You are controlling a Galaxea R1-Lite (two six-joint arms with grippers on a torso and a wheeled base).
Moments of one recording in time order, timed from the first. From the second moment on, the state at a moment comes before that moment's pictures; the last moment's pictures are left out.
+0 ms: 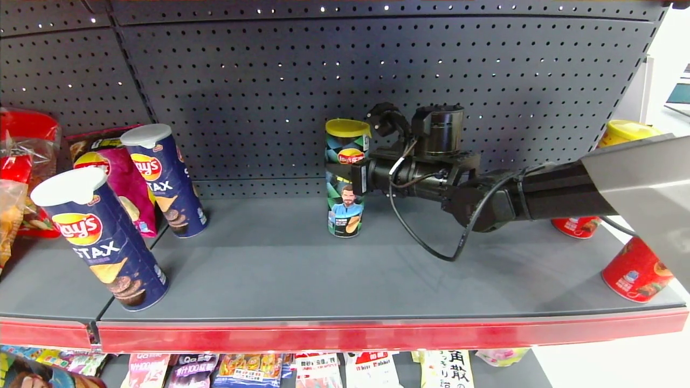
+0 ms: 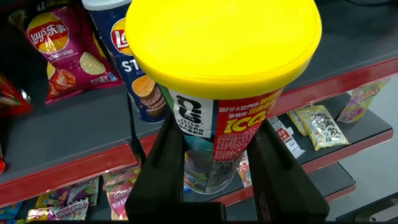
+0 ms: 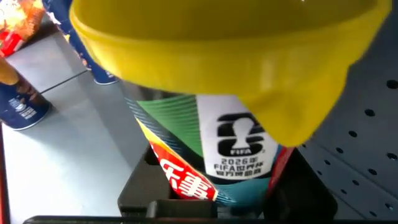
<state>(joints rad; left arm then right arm) -0.14 0.29 -0.60 0.39 -0.16 0.12 0.58 2.17 -1.54 -0.49 0.33 0.00</state>
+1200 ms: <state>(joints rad) -0.14 0.30 -0.59 0.40 -0.19 0.12 0.75 1.65 -0.91 -0.62 0.05 0.01</state>
